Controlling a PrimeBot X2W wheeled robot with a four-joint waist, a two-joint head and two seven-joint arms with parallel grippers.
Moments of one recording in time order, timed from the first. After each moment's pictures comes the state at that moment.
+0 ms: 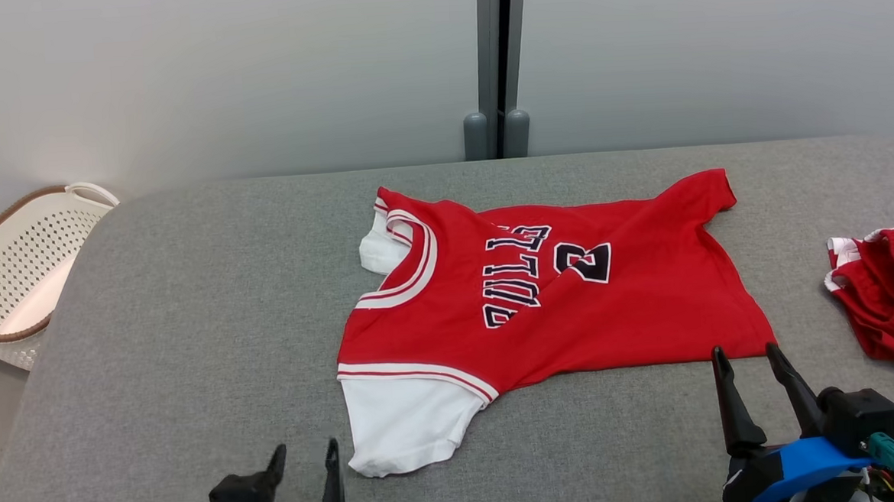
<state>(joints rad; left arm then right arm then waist) -0.04 0.12 -0.30 0.44 -0.35 0.05 -0.19 -0.08 -0.05 -0.06 0.35 0.15 0.13 -0.24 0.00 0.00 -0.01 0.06</state>
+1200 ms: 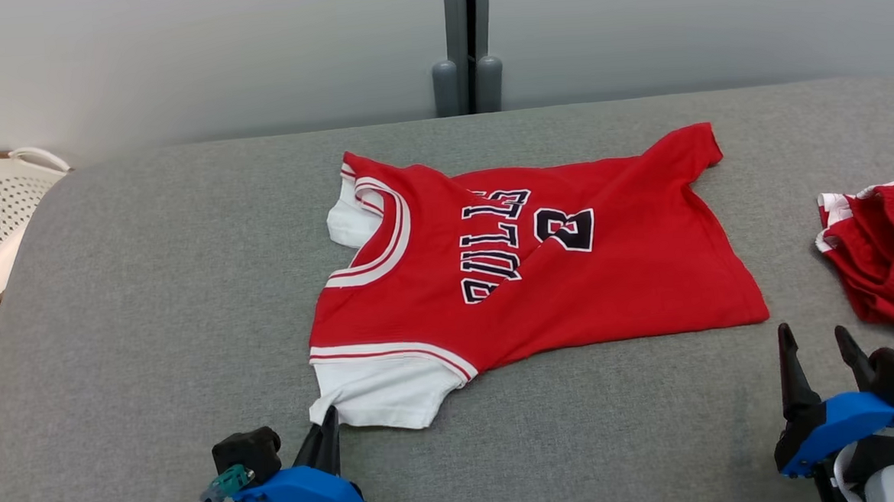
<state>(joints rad) -0.15 0.06 -0.32 0.61 -0.54 -0.01 -0.13 -0.18 -0.05 -0.24 0.46 0.03 0.13 -0.17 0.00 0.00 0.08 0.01</state>
